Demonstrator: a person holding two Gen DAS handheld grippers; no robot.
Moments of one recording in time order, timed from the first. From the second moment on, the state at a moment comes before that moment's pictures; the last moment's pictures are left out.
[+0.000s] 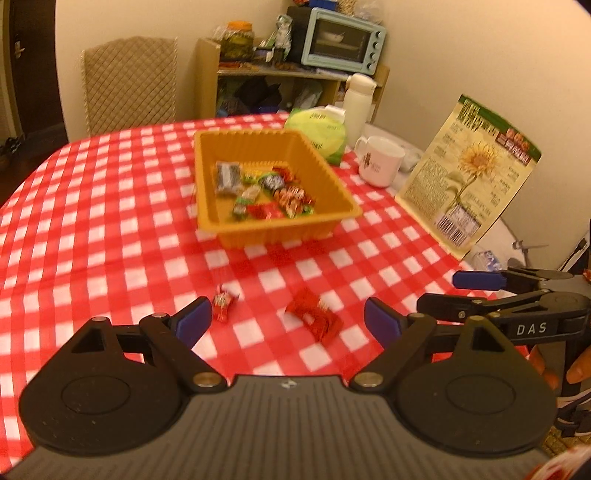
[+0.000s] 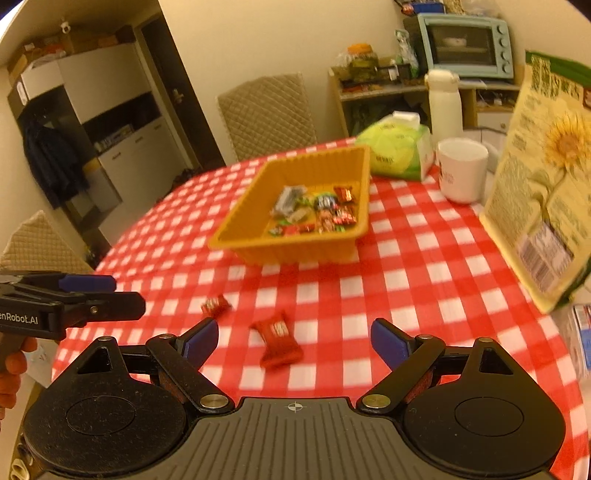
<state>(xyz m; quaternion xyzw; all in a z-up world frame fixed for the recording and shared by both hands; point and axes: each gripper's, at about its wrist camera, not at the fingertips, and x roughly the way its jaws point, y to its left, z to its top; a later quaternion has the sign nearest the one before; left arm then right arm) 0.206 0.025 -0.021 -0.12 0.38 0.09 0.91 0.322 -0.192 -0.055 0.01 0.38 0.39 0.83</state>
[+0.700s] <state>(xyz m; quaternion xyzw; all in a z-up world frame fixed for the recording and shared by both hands) 0.169 0.019 -0.062 -0.13 0.43 0.14 0.88 0.295 -0.179 -0.095 -0.08 0.43 0.40 0.81</state>
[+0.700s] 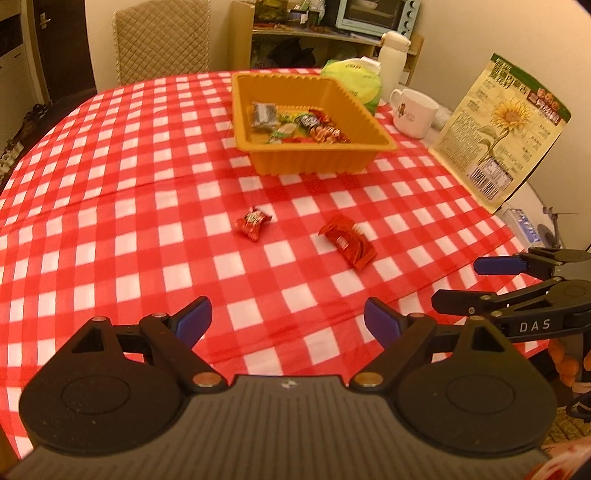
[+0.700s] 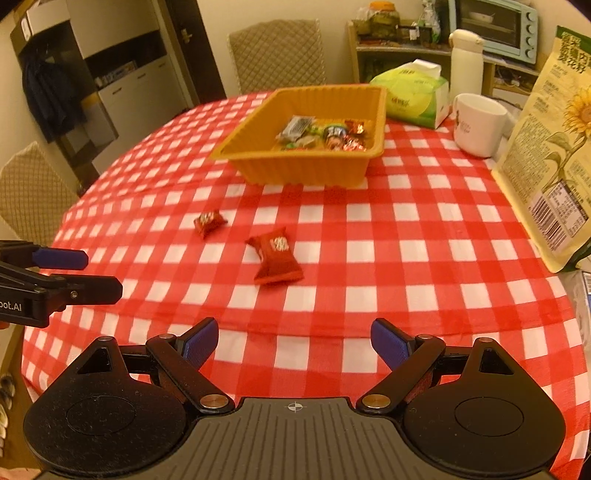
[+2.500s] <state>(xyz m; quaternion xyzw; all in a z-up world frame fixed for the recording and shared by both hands) 0.177 0.106 -0.106 -0.15 0.46 0.17 0.86 0.332 -0.071 -0.145 -0.20 0.38 0.42 0.80</state>
